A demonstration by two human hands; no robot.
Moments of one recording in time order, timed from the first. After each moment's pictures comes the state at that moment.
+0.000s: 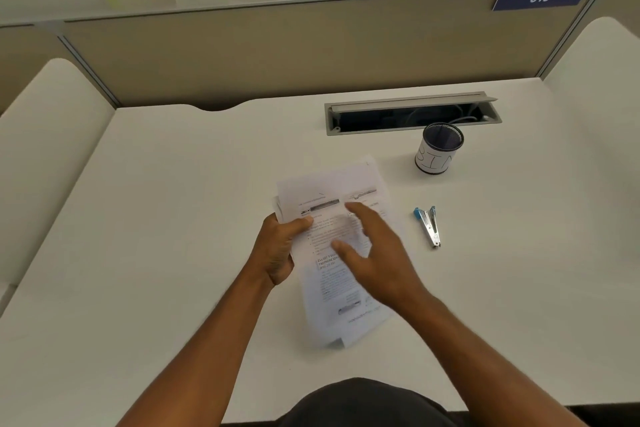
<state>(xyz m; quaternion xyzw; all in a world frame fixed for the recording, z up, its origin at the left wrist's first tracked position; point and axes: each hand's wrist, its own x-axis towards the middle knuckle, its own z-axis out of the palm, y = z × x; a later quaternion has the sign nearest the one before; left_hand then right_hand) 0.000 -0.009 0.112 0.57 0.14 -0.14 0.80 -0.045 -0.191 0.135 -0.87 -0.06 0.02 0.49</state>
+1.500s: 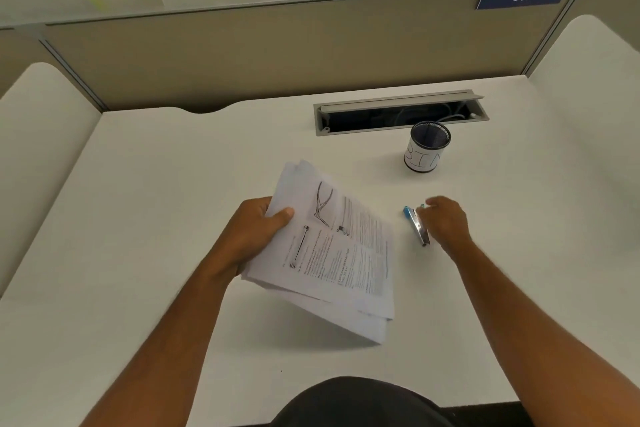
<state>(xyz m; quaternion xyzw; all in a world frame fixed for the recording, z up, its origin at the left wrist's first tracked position) 0.006 0.011 0.166 0.84 0.09 -0.16 0.52 0.050 -0.325 0.052 -0.87 0.29 0.06 0.40</state>
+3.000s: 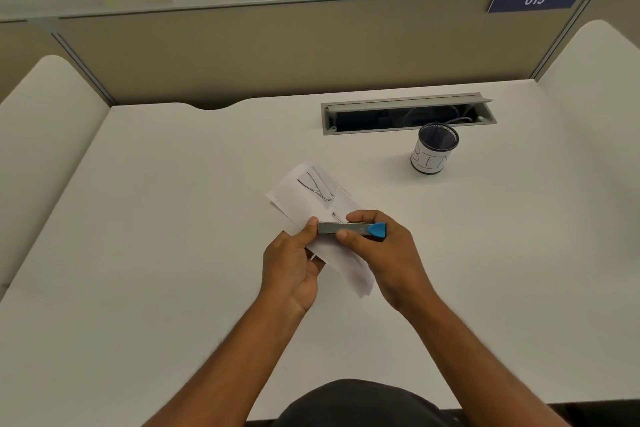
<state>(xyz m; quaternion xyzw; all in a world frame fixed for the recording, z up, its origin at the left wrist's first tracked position) -0.038 -0.054 0.142 0.42 0.34 -0.06 0.84 -0.045 -0.195 0.146 -0.71 0.11 0.06 0.69</state>
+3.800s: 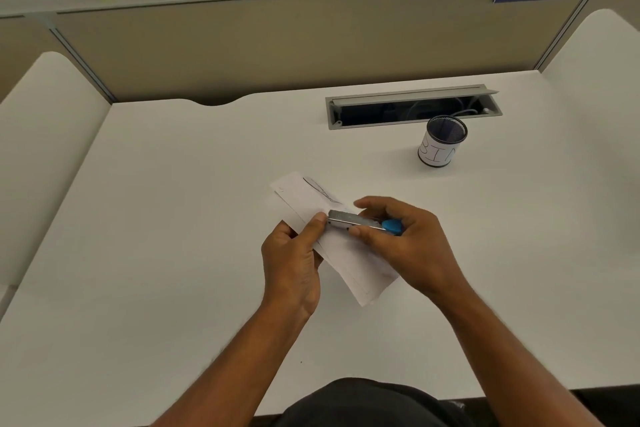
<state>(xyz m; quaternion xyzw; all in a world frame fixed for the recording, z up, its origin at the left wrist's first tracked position) -0.051 -0.038 0.164 0.50 0.26 0.00 0.82 -0.052 -0.195 0.184 -0.81 -0.01 0.00 0.59</state>
